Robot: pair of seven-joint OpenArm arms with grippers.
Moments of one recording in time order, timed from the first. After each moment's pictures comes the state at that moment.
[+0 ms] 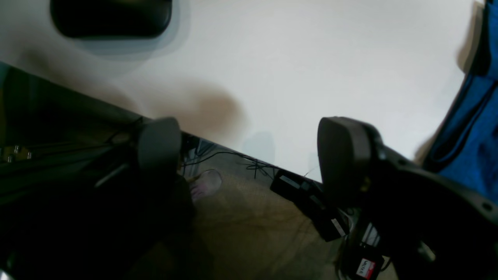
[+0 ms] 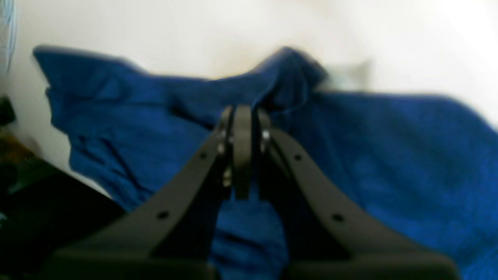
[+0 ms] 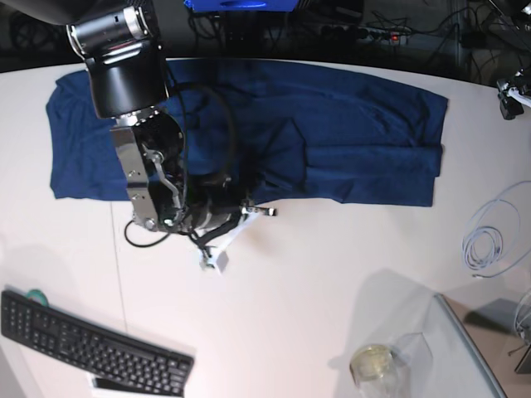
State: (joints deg) left arm 14.1 -21.5 -57.6 73.1 -5.9 -39.1 39.1; right arm 12.5 -5.3 -13.6 70.5 25.8 -4.1 -60.3
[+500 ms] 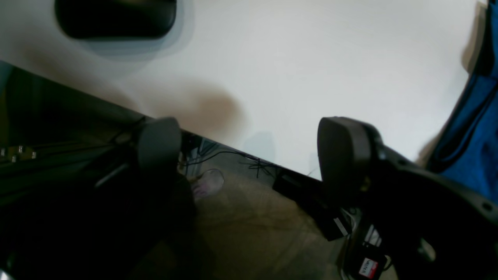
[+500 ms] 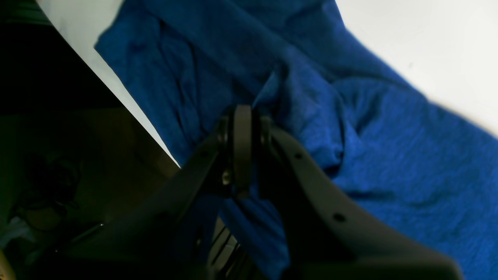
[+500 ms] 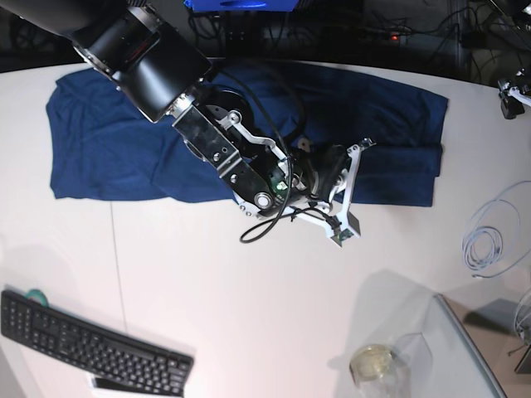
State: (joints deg) left arm 14.3 -21.7 -57.4 73.1 -5.7 -39.1 39.2; right arm 15.8 -7.2 -43.7 77.2 26.7 -3.7 -61.6
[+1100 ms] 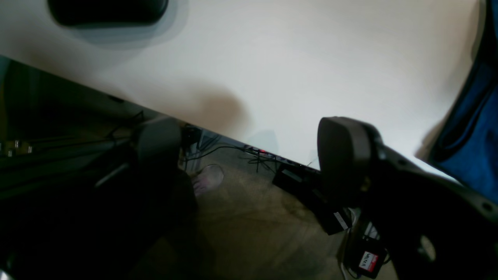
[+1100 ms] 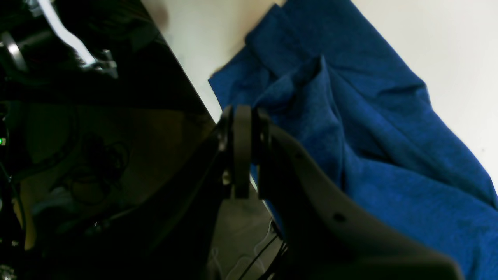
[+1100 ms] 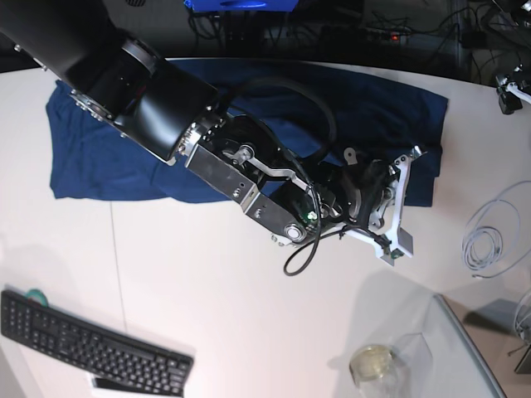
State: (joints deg) left arm 15.4 -21.5 -57.2 73.1 -5.7 -39.1 39.1; right arm 26.2 -7.3 -54.6 80.2 47.4 -9.7 -59.1
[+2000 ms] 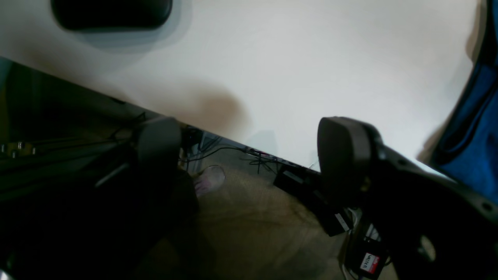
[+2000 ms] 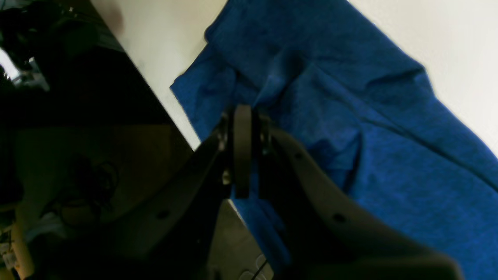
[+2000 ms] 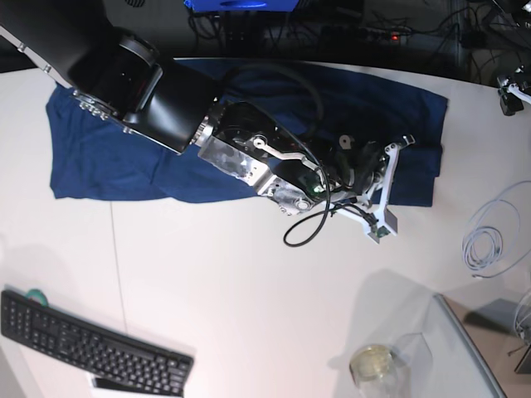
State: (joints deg) left arm 15.2 -21.7 -57.2 73.1 -5.7 -39.1 39.2; right arm 25.8 -7.3 -62.1 68.0 50.4 -9.7 -43.3
